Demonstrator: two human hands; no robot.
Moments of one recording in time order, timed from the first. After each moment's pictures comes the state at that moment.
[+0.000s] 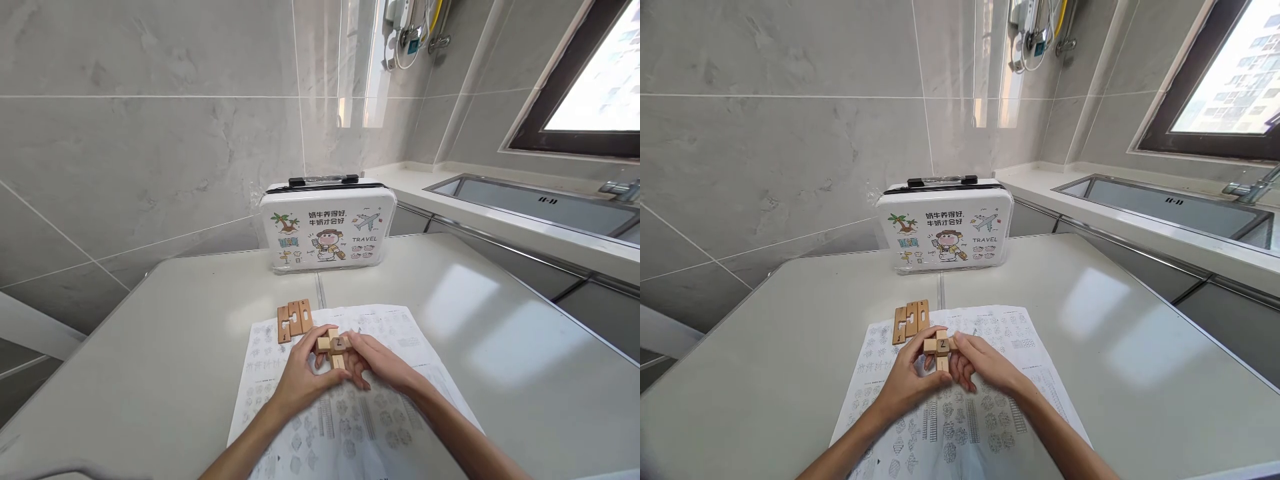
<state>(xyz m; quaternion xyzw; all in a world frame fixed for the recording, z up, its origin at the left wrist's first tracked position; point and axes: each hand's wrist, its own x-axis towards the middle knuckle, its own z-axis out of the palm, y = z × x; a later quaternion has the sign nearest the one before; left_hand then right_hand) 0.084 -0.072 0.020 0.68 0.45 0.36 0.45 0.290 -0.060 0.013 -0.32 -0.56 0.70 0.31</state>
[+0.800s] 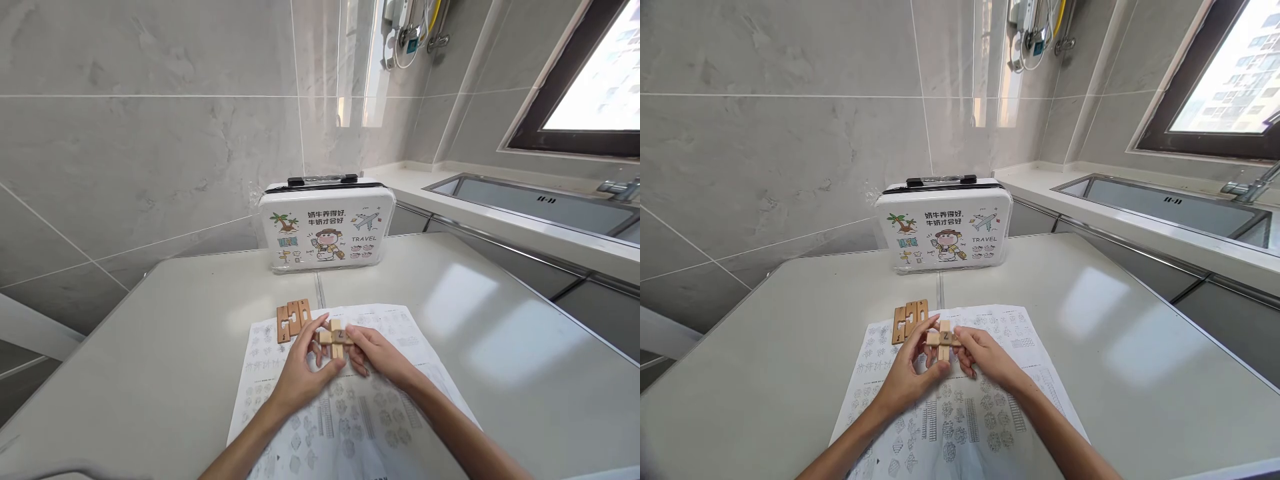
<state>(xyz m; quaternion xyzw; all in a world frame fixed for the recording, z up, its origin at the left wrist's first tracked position) 0.085 -0.072 0.018 0.69 0.46 0.37 0.43 0.291 -0.055 0.005 -0.37 -0.52 0.67 0.37</state>
